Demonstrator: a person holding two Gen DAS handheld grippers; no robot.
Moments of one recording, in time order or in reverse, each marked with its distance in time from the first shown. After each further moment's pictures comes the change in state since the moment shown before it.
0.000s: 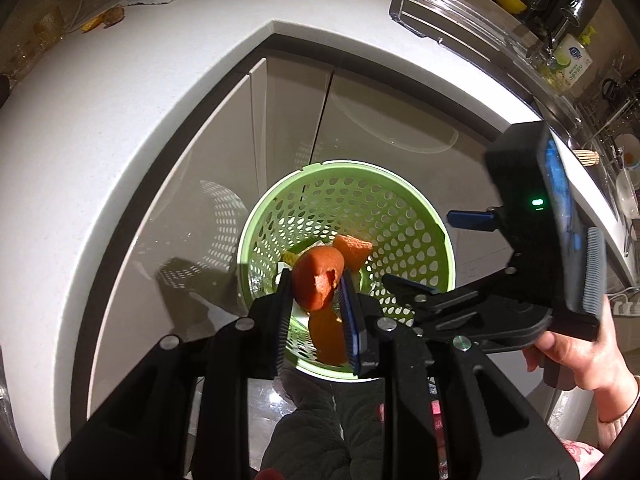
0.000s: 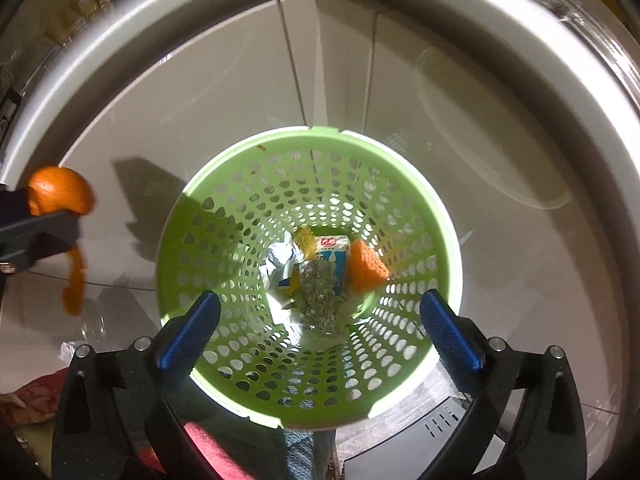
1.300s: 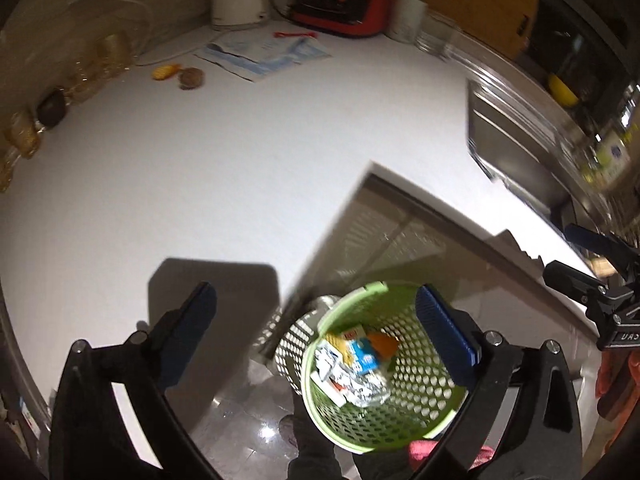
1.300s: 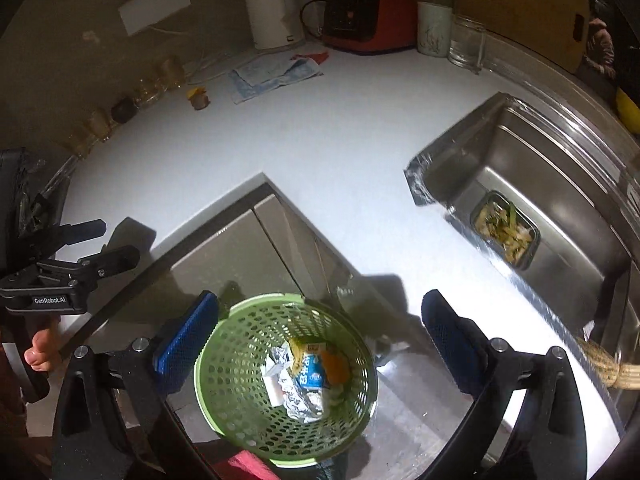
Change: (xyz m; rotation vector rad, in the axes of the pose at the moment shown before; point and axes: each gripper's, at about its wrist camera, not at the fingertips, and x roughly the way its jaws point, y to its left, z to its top) left arm -0.054 0.065 0.091 -0.181 -0.186 0.133; right arm -0.136 -0.060 0.088 0.041 -0.298 0.028
